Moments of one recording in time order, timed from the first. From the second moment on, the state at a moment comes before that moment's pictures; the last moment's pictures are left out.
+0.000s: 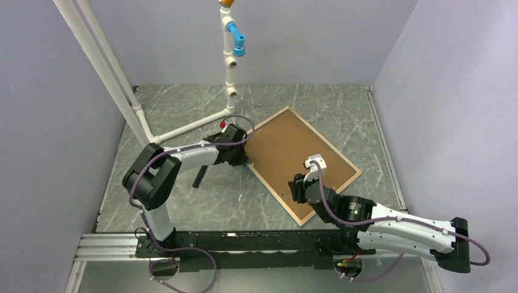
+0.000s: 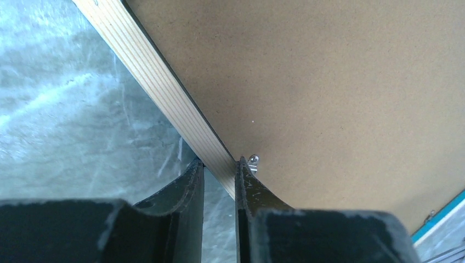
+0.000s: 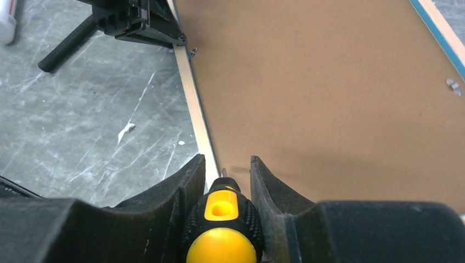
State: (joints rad) left arm -0.64 1.79 1.04 -0.20 -0.05 -0.90; right arm 1.21 0.64 0.50 -0.38 0.70 0.51
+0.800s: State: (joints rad) left arm -0.56 1.75 0.95 -0.02 0.15 -0.57; right arm 1.03 1.15 0.77 -0.16 0.61 0.45
